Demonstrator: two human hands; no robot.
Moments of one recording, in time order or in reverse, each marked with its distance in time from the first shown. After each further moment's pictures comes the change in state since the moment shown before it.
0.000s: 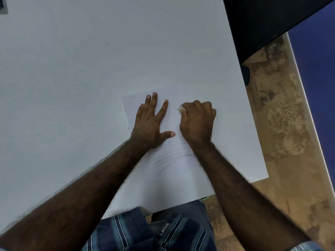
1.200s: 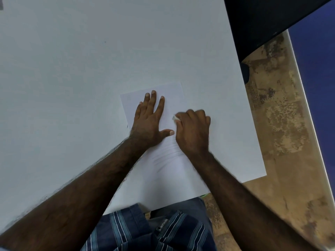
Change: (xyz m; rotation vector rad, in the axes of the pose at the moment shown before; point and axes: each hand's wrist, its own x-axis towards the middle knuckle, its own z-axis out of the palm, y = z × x) left_hand 0.001 0.001 -0.002 -0.009 -0.001 -0.014; right_hand -0.034 -0.002 -0.007 0.042 -0.039 -0.097
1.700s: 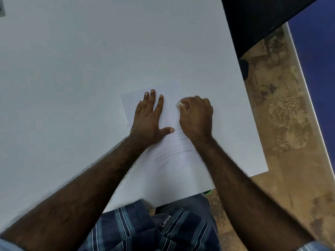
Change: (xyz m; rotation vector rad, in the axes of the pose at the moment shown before) left_hand -0.002 0.003 -0.002 -0.007 0.007 -0.008; right_hand 0.035 0.001 -0.008 0.154 -0.020 0.184
